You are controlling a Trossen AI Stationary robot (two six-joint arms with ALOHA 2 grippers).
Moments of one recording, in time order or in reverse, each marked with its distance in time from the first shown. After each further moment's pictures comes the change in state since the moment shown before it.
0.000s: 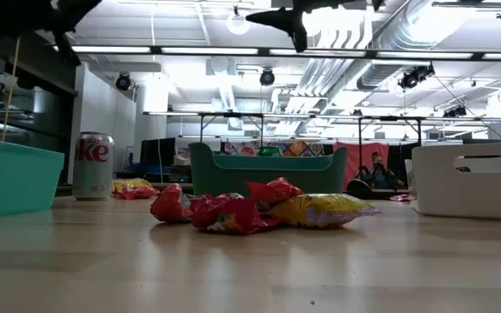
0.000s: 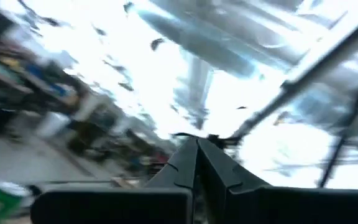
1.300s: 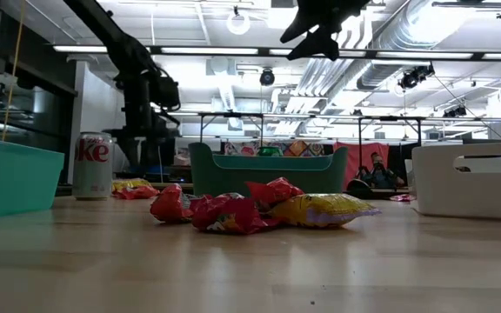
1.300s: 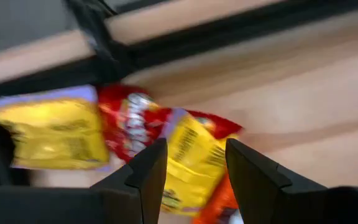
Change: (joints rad) left arm 0.986 1.664 1.076 -1.306 0.297 0.149; right arm -0.210 -0.017 0.250 -0.766 -0.099 -0.338
